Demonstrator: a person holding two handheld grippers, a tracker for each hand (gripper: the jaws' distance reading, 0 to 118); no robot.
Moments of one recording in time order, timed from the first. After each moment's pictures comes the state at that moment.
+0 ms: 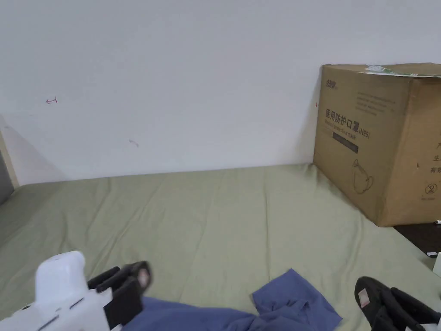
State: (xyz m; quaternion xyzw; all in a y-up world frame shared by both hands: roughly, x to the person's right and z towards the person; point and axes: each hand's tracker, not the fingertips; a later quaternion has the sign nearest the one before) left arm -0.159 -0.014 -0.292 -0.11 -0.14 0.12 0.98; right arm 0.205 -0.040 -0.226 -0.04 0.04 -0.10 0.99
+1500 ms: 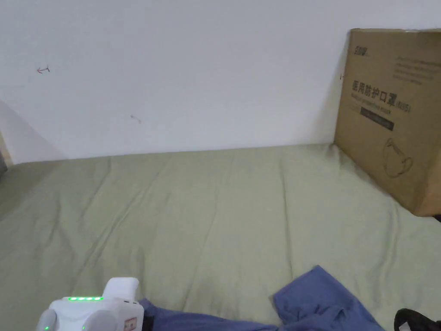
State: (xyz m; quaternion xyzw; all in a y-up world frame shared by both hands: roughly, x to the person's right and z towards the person) left arm -0.170 -0.196 -0.520 -0.44 -0.10 0.01 0.89; right arm 0.226 -0.104 -0.316 -0.16 0.03 -0.11 0.98
